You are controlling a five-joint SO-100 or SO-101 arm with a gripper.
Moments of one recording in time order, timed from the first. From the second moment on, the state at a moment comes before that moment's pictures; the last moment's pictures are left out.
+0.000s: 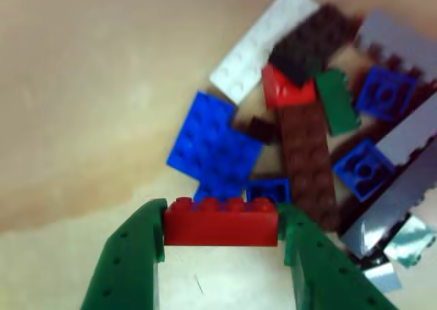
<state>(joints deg) -5.0 123.8 144.5 33.3 -61.8</state>
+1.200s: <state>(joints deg) 24.2 82.9 93.0 39.9 -73.7</state>
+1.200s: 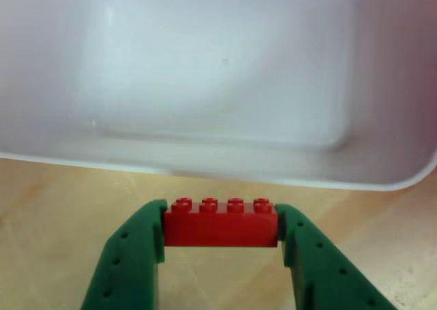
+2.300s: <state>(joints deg) 25.1 85.9 88.2 41.3 -67.1</state>
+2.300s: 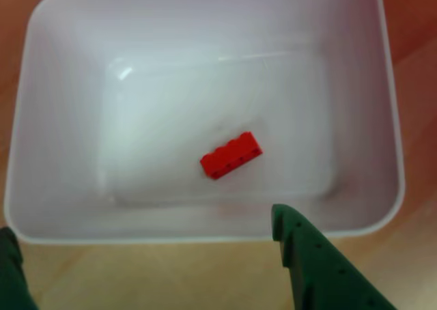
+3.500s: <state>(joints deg) 16.6 104.2 132.2 54.6 -62.3</state>
